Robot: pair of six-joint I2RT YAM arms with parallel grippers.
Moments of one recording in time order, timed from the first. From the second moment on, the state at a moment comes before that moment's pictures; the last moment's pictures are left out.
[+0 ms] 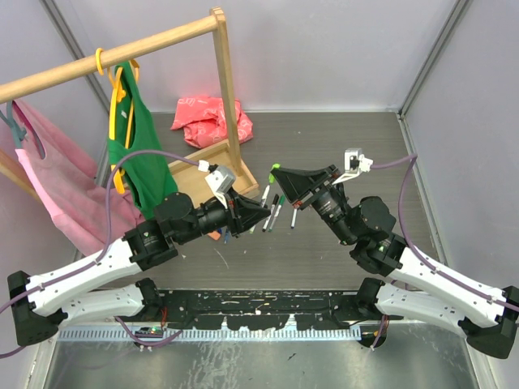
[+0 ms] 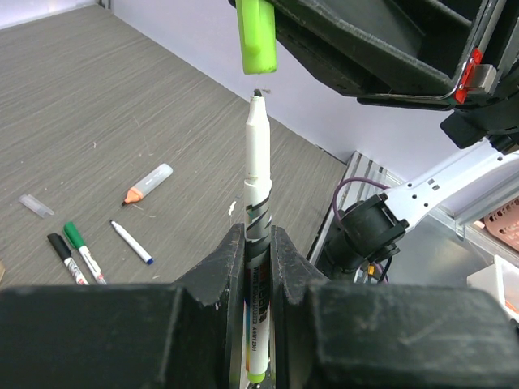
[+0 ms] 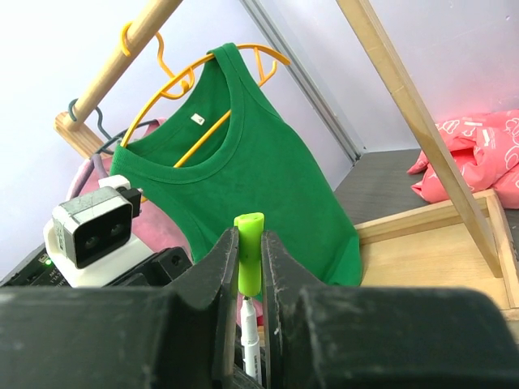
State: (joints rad) left arm -1.05 0.92 0.86 0.07 0.08 -0.36; right arm 0.99 0.79 0.79 0.34 0.29 0.61
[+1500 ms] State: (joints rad) left arm -1.05 0.92 0.86 0.07 0.06 -0.36; right arm 0.99 0.80 0.80 0.34 0.27 0.61
